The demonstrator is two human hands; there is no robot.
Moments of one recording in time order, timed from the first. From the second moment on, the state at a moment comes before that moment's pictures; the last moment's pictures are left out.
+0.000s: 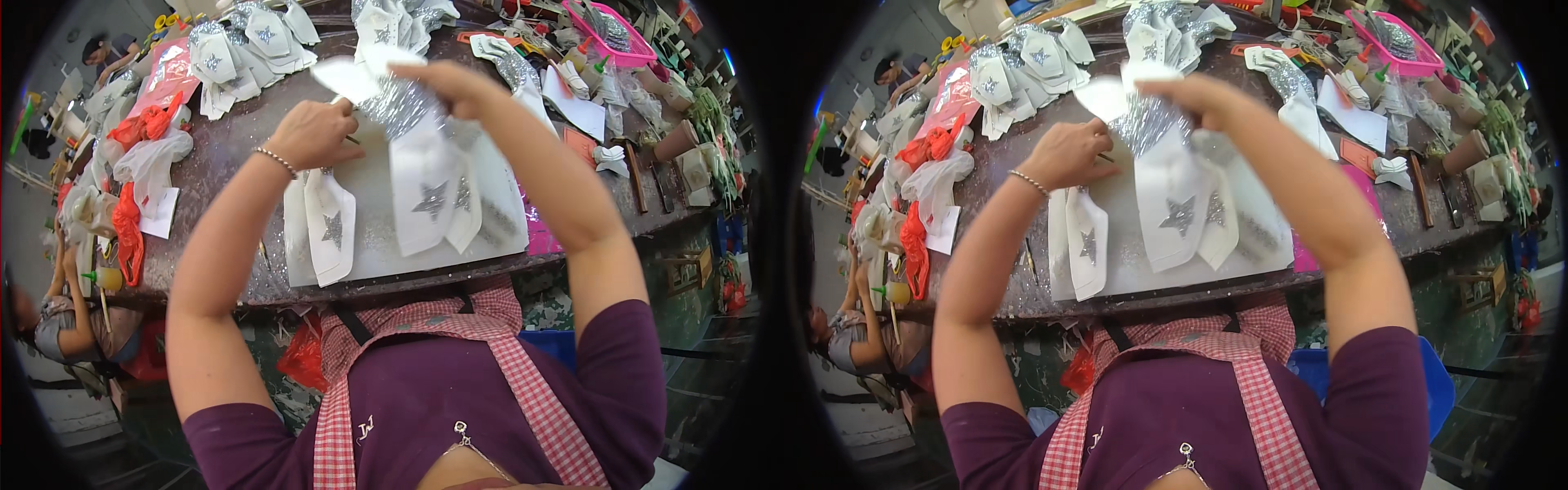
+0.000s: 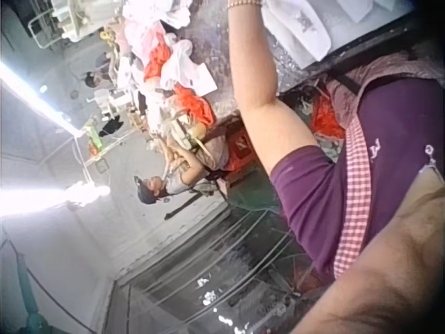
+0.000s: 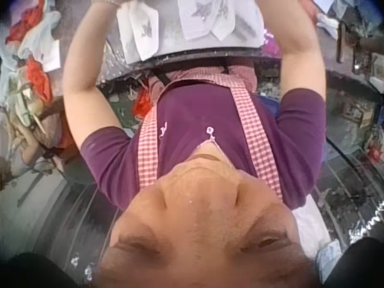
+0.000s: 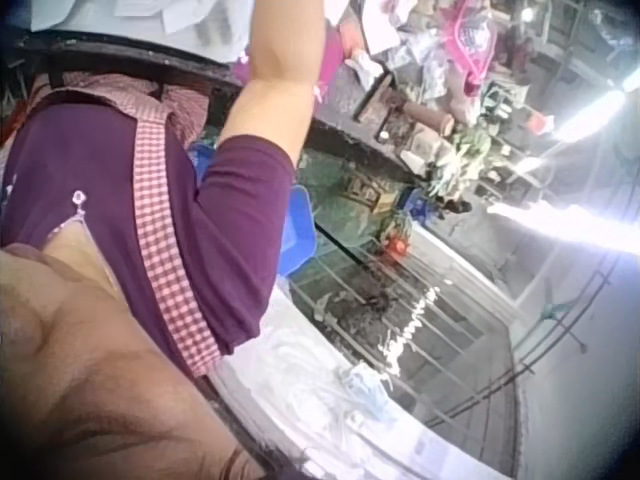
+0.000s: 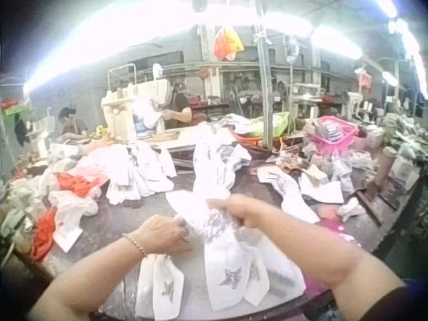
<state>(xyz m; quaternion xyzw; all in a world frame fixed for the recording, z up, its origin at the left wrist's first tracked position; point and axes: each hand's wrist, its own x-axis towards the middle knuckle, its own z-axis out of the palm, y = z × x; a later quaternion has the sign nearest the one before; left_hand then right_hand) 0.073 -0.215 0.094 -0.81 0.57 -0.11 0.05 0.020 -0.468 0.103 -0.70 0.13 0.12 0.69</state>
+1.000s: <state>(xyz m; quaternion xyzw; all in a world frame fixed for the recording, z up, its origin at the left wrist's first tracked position) -0.011 -0.254 0.046 -0.94 0.26 -0.04 -0.22 -0.076 -0.513 0.019 -0.62 0.10 -0.07 0.78</state>
